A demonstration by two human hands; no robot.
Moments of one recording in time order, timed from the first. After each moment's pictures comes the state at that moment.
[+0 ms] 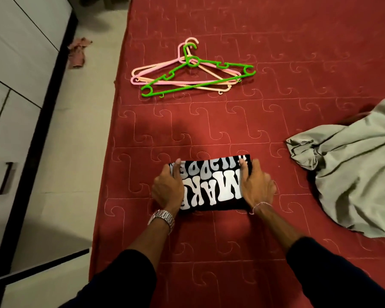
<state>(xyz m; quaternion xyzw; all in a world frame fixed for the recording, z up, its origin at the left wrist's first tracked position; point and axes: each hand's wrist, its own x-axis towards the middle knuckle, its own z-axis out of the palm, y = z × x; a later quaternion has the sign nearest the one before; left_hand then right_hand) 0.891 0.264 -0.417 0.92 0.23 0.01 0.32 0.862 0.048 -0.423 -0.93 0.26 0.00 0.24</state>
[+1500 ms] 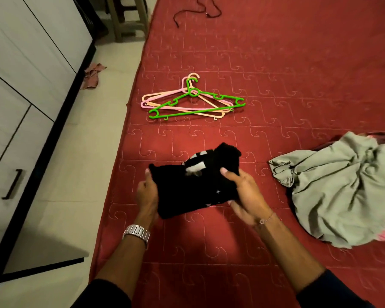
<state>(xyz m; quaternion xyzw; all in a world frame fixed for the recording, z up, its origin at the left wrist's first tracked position) 0.877 0.305 -0.344 0.67 0.39 -0.09 0.63 0.848 0.075 -0.261 -0.45 0.22 0.15 0.85</state>
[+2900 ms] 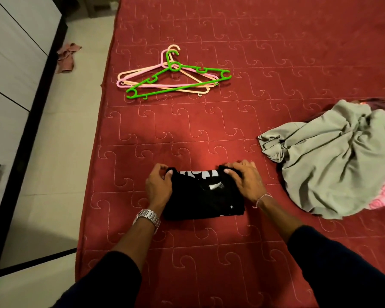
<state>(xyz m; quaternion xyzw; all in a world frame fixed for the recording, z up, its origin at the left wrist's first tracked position) 0.864 0.247 -0.399 0.87 0.19 -0.07 0.45 0.838 -0.020 -0.400 -0.93 0.06 0.09 0.34</state>
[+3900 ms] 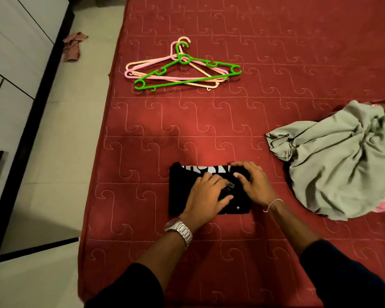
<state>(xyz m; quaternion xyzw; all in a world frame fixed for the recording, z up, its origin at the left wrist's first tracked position) 0.811 0.177 -0.385 0.93 -0.26 -0.07 0.24 0.822 -0.017 -0.397 -0.91 0.06 0.11 0.40</state>
